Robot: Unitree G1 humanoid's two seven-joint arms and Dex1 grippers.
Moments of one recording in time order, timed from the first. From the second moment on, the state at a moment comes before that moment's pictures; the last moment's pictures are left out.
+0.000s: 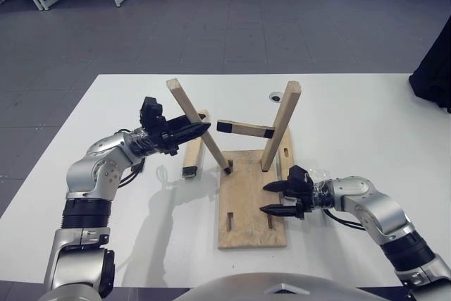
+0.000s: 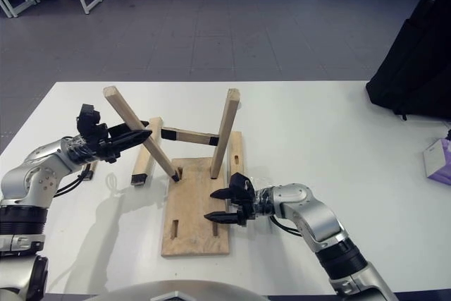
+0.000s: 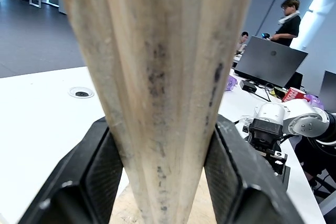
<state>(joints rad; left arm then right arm) -0.31 0.61 0.07 0.14 -0.73 0.47 -1.12 -0.12 -0.57 0.38 -0.16 0.39 0.52 1.05</state>
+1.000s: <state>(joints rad) -0.39 0.71 -0.09 0.21 -0.57 0.28 -1.38 -0.18 -0.57 0.41 -0.10 0.36 0.48 1.07</state>
